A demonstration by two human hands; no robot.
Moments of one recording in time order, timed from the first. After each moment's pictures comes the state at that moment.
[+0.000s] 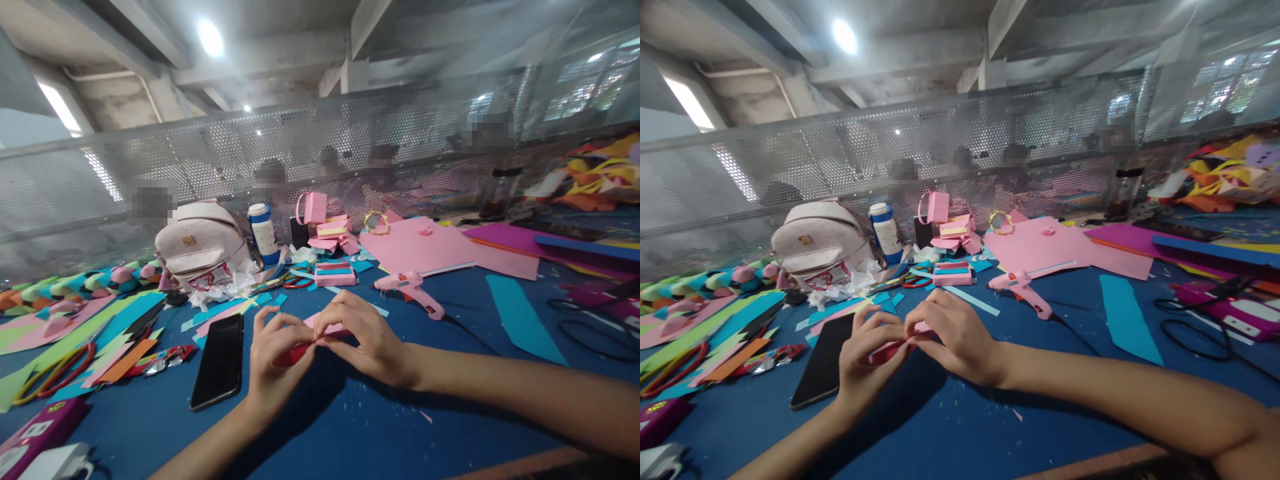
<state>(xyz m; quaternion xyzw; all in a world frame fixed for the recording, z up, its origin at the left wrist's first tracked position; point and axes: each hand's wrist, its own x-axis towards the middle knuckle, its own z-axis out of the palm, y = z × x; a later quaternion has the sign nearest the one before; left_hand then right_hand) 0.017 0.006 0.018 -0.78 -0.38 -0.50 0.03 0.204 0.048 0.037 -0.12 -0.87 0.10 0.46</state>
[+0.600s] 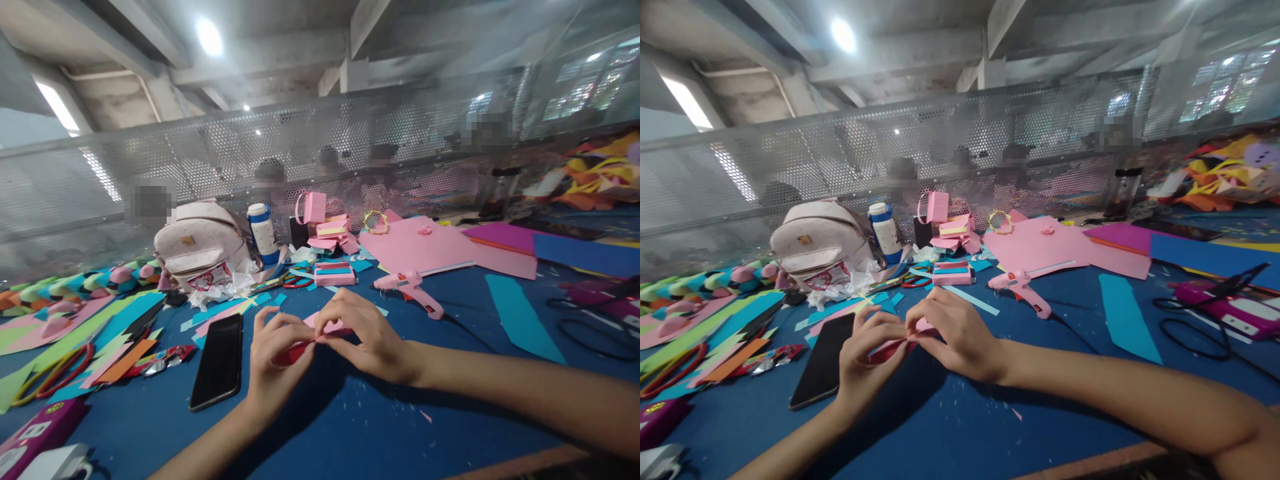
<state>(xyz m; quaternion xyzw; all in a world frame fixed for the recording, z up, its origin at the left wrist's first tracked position) 0.018 0.006 0.016 -0.77 -0.38 -0.50 0.03 0.205 0.048 0.040 -0.12 -0.88 0.09 0.46</state>
